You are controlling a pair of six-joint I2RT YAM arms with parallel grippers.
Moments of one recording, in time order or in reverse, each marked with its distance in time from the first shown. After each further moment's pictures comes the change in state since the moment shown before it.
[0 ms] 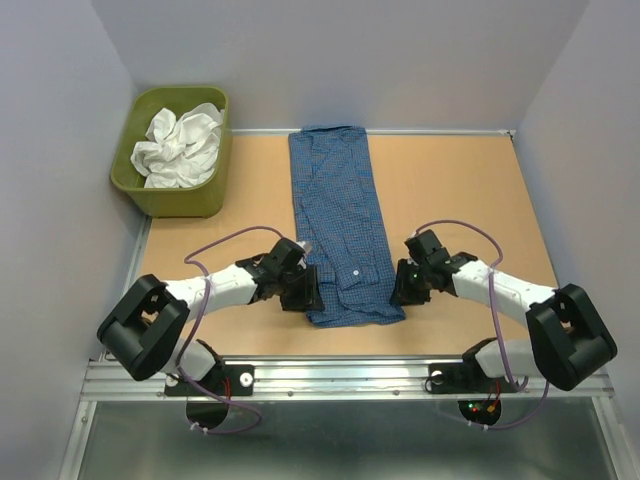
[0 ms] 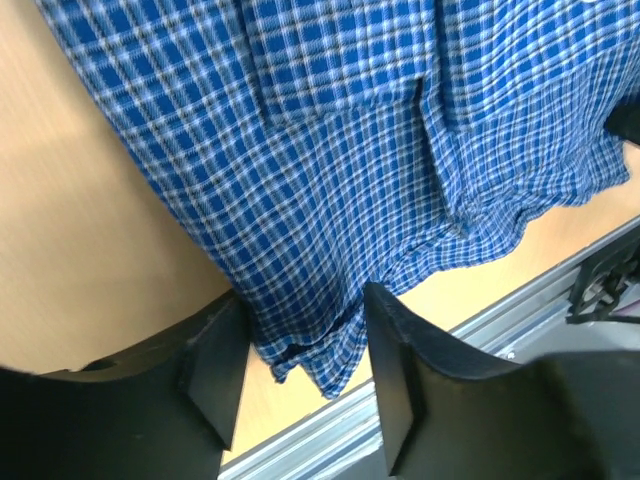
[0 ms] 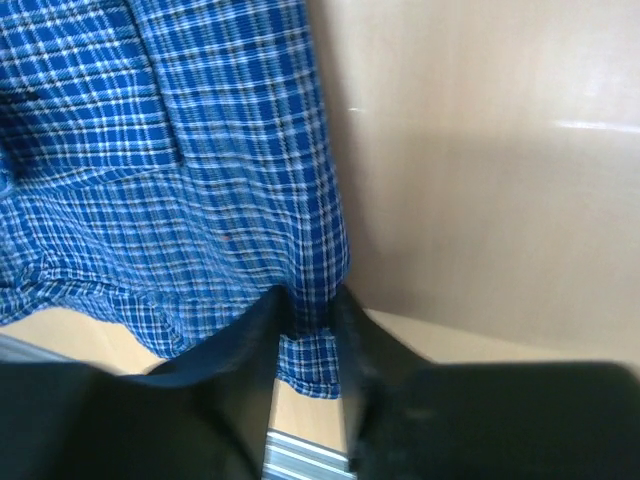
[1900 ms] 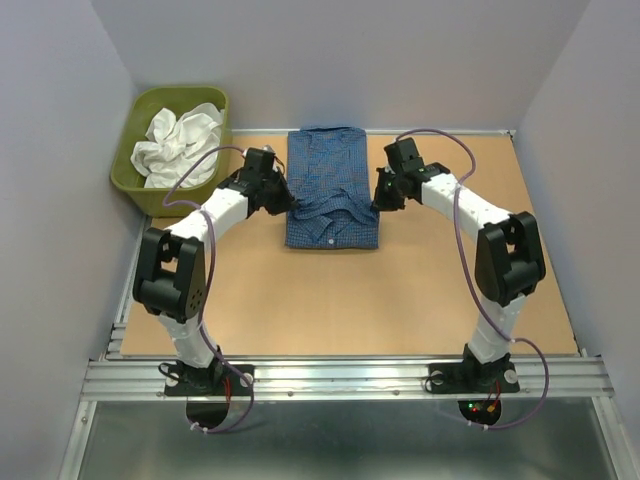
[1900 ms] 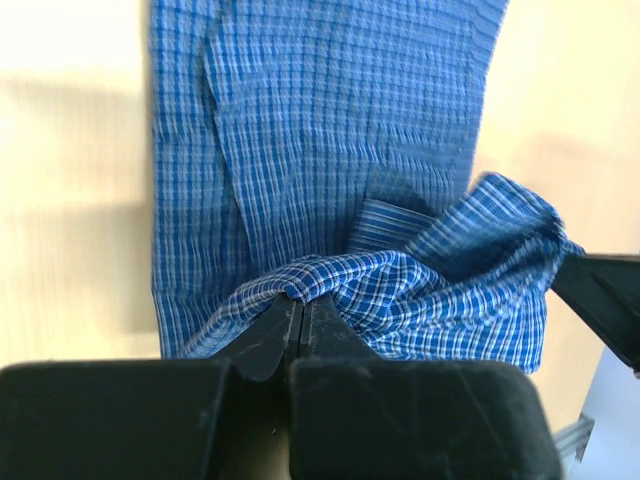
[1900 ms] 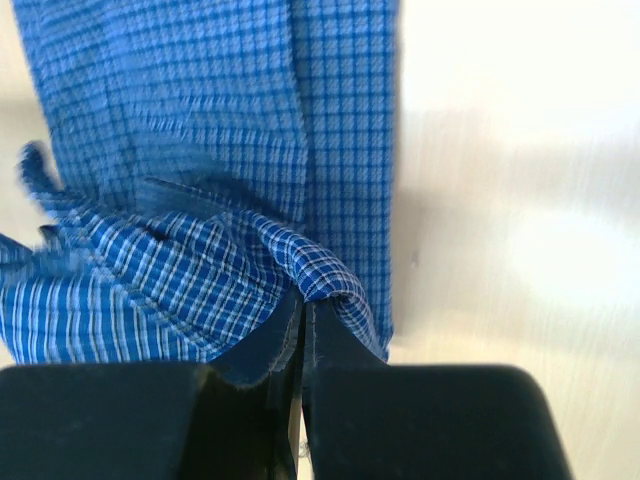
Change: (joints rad) left arm 0.389 0.293 0.618 -0.085 -0.093 0.029; right arm -0.108 0.548 0.877 -0.114 0.107 -0.137
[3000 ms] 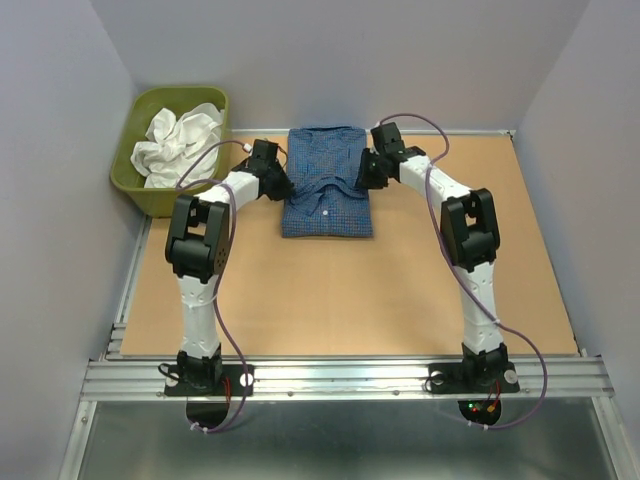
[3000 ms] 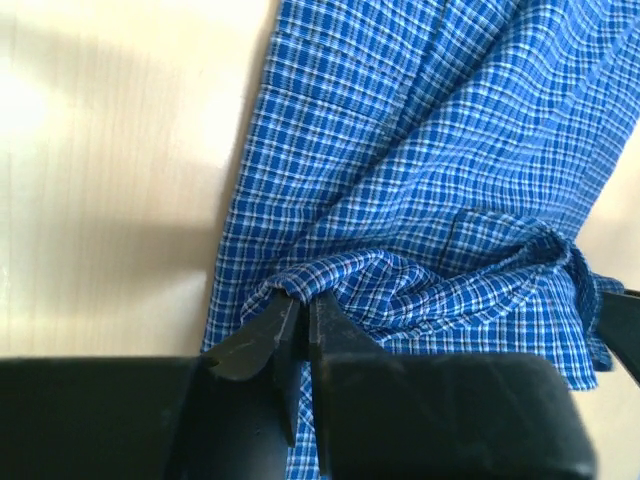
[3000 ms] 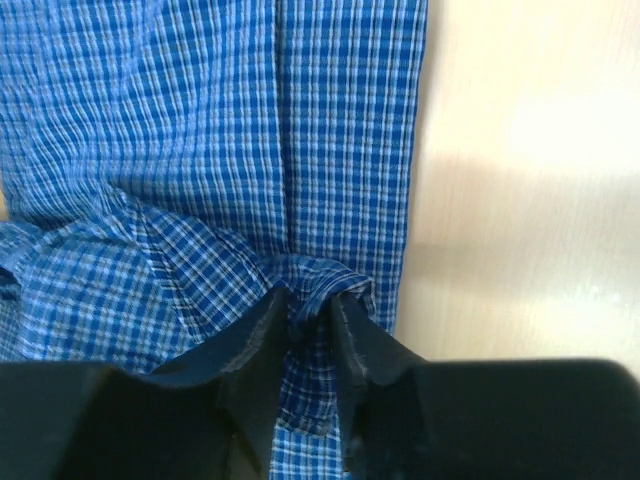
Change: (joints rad) left arm 0.077 0.415 0.307 0.063 -0.068 -0.010; right arm -0.047 0.442 0.449 0.044 -0.064 -0.051
